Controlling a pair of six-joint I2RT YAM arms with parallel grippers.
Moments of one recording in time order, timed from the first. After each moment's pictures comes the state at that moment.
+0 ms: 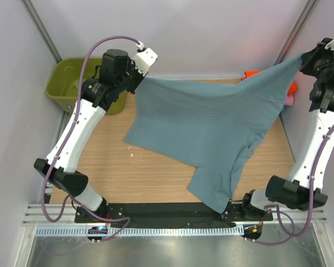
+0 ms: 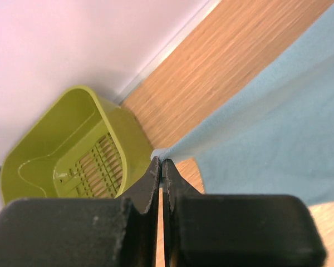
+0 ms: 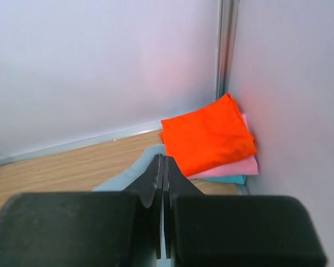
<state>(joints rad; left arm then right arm) -0.45 1.62 1.95 -0.79 -0.03 0.47 -0.42 1.44 1.93 -0.61 -0.27 0.11</state>
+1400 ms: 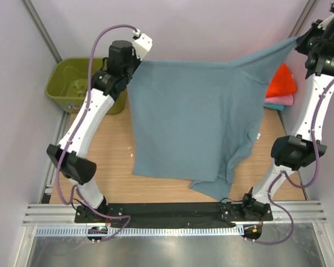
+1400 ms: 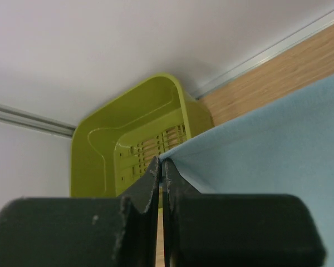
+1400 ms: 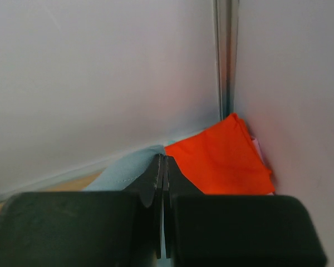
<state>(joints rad) -0.45 1.71 2.03 -0.61 -0.39 0.51 -0.38 1.87 2.38 -0.63 -0.18 0.20</state>
